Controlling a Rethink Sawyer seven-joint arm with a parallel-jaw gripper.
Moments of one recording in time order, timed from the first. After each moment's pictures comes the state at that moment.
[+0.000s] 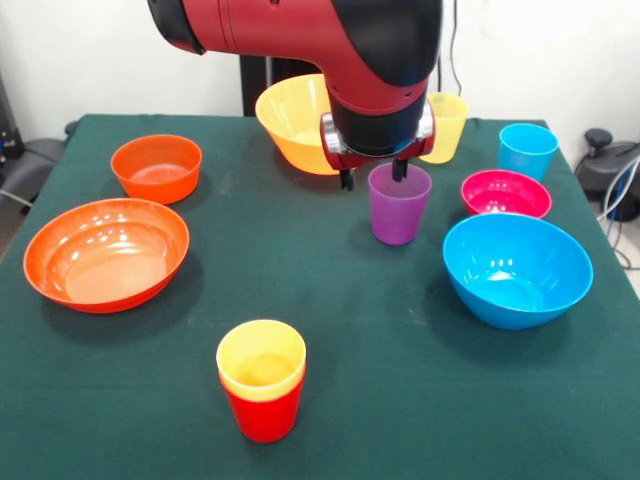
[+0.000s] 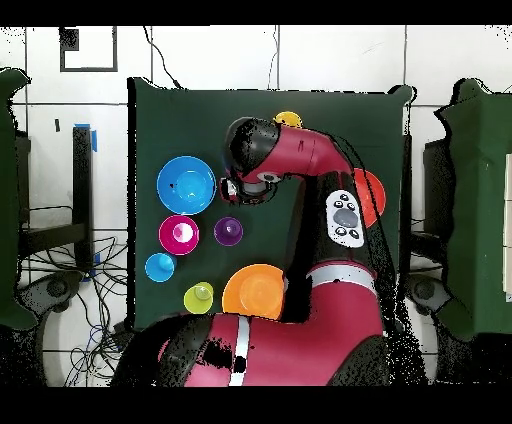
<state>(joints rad) -0.23 -0.42 0.05 1.26 -0.01 1.20 1.46</state>
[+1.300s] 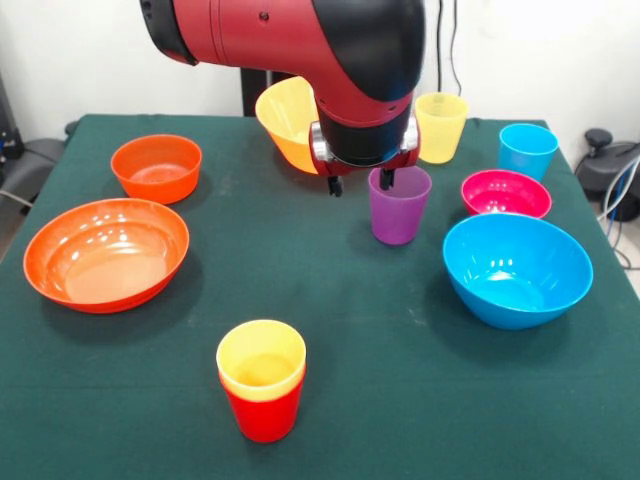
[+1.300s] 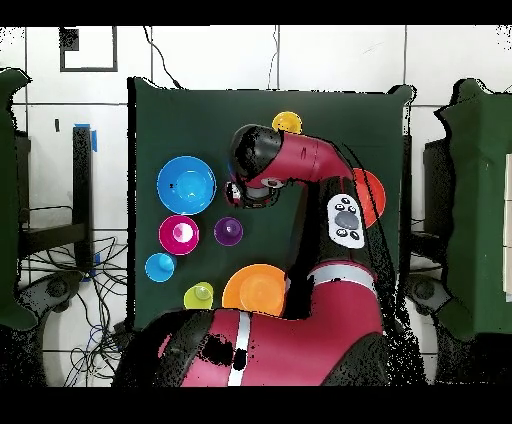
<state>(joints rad) -0.23 -0.40 0.02 1.28 -0.01 1.17 1.48</state>
